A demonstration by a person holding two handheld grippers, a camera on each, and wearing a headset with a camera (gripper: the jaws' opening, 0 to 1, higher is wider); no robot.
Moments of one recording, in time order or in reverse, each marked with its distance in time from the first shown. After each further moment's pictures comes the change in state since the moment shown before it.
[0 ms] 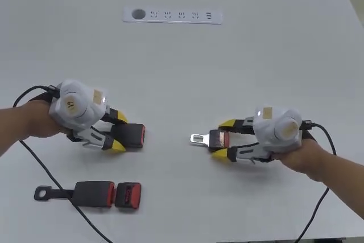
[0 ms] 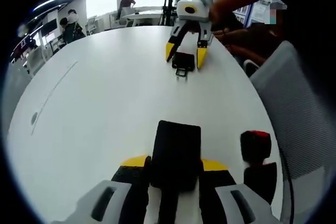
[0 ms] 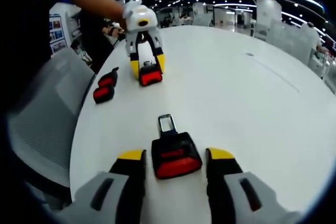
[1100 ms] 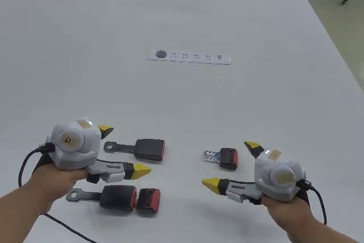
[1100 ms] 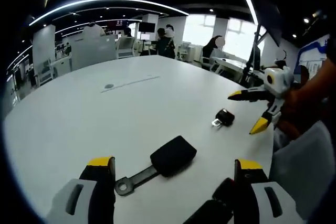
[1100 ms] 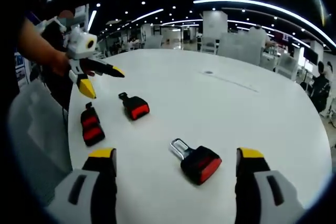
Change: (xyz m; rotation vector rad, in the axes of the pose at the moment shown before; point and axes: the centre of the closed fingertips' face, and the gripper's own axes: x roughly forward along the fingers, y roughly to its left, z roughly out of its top) left arm -0.082 -0.039 0.005 -0.467 -0.403 0.504; right arm -0.027 0.041 0.036 0.178 -0.179 -0.394
